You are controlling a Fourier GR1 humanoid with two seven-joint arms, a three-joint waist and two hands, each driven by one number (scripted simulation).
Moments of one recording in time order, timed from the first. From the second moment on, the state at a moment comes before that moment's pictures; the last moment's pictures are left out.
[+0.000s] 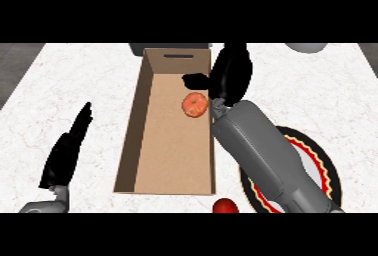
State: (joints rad) left arm -0.03 0.18 0.00 -1.55 -0.20 0.06 0.11; right arm -0.90 -0.01 0.35 -1.08 0.94 -0.67 1.02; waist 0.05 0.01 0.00
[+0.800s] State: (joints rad) left arm 0.03 0.20 0.06 -1.57 -0.18 0.07 0.10; right arm -0.45 -0.01 0.25 -1.63 1.14 -0.93 1.06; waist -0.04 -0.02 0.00
